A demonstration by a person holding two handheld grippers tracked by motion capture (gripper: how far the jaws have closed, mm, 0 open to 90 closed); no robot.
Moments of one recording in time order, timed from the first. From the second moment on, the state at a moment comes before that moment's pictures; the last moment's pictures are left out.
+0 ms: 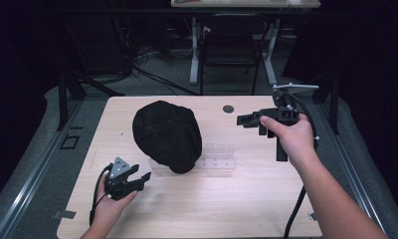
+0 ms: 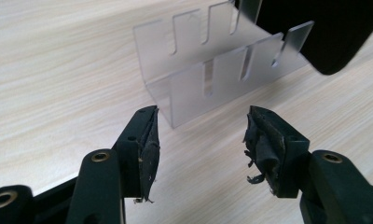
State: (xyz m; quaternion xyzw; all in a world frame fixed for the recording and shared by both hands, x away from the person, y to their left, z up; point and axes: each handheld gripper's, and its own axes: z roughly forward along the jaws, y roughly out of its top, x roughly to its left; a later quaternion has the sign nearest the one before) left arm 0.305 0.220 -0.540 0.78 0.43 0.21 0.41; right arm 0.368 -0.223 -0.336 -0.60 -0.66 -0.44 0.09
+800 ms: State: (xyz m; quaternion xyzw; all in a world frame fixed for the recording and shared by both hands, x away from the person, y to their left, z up) left arm 0.308 0.232 -0.549 0.77 0.45 0.21 0.41; right arm 0.327 -0.229 -0.399 -0.60 -0.73 -0.34 -0.05
